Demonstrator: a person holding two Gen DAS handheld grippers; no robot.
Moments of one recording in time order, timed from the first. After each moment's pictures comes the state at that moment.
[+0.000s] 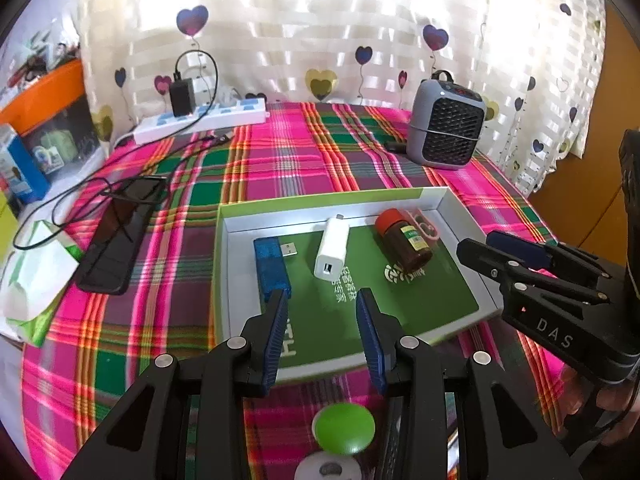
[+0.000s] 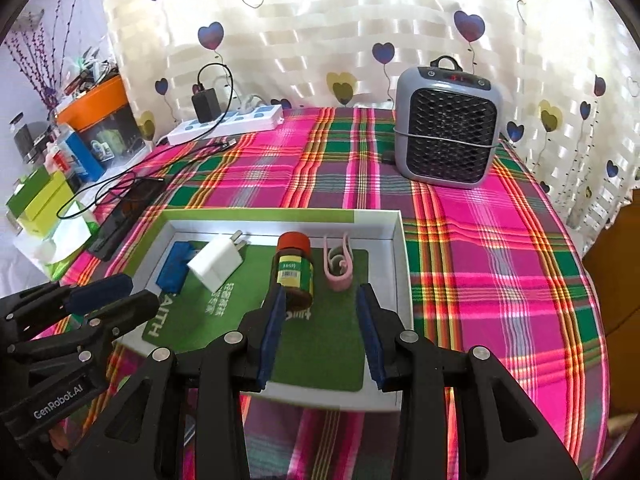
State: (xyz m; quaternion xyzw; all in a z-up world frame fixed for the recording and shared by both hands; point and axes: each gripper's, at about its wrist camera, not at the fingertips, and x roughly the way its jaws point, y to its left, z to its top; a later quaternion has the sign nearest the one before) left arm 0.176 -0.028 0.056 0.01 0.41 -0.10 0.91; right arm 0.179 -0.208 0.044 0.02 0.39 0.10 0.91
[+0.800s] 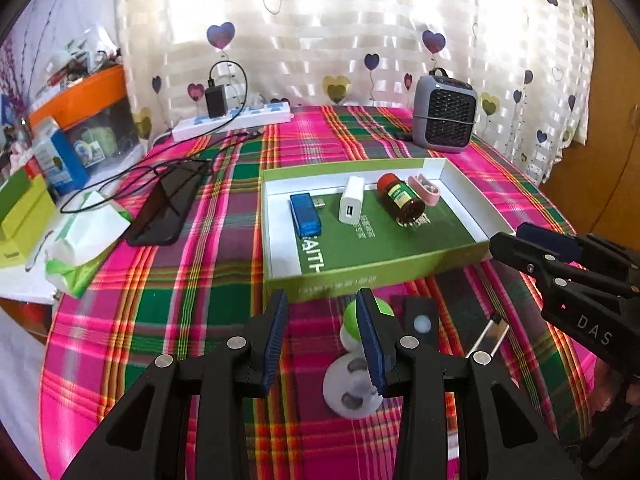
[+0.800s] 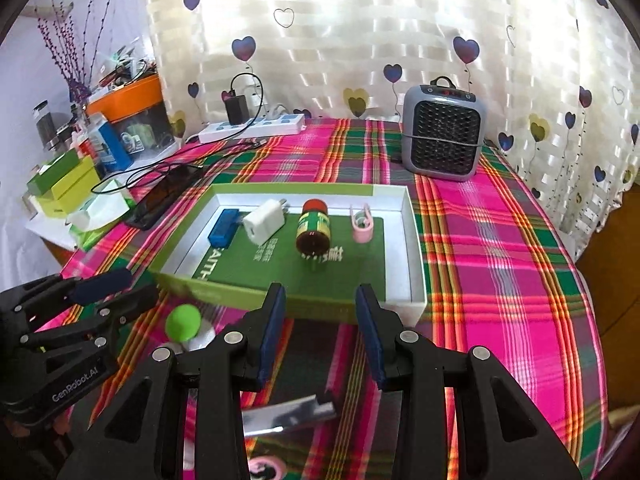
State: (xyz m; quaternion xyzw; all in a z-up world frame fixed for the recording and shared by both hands) left arm 0.099 -0.007 0.052 0.03 0.38 -0.07 0.92; right arm 0.105 -0.194 0.050 0.01 0.36 0.10 0.93
